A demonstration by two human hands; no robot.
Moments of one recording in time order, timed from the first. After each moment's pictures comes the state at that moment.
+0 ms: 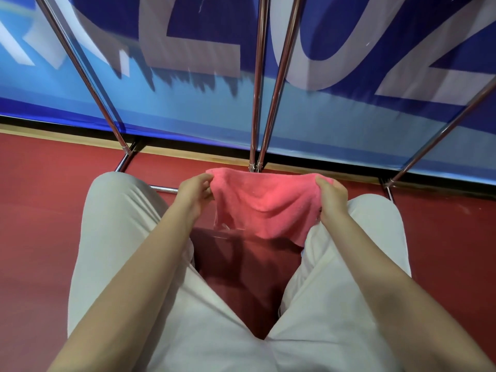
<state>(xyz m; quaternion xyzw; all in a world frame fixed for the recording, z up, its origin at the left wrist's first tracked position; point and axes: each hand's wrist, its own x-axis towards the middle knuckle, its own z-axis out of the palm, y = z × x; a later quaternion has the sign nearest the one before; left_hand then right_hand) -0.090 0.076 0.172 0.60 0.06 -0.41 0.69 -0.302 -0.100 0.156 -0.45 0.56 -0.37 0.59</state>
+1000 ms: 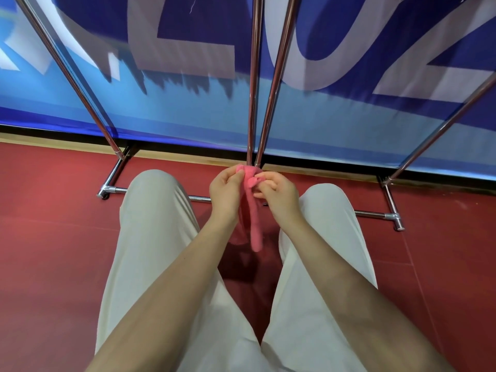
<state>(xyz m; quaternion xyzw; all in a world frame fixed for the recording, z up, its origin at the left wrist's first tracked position) -0.150 0.035 0.193 0.62 -0.11 -0.29 0.72 -0.233 -0.032 0.180 -0.64 0.39 -0.29 0.60</state>
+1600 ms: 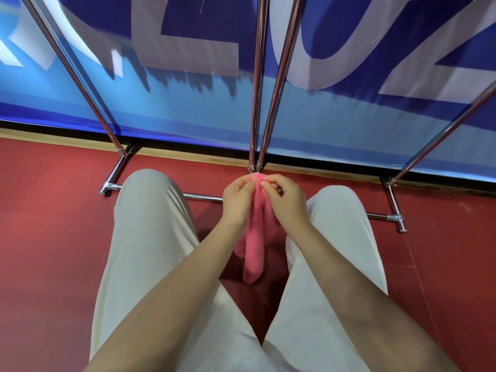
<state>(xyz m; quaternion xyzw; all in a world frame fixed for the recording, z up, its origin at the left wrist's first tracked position) -0.159 0.031 0.175 0.58 -0.09 -0.39 0.71 -0.245 -0.037 0.171 -0.77 0.35 -0.32 0.42</state>
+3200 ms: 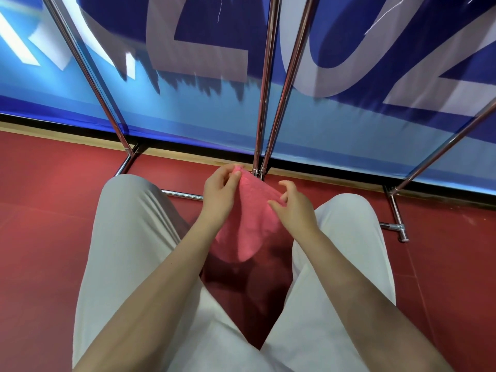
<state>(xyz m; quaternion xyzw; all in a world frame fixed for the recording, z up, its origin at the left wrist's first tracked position) -0.122 0.058 0.184 0.70 -0.25 -0.19 0.64 -0.256 -0.046 0.167 -0.85 0.41 -0.14 0.31</state>
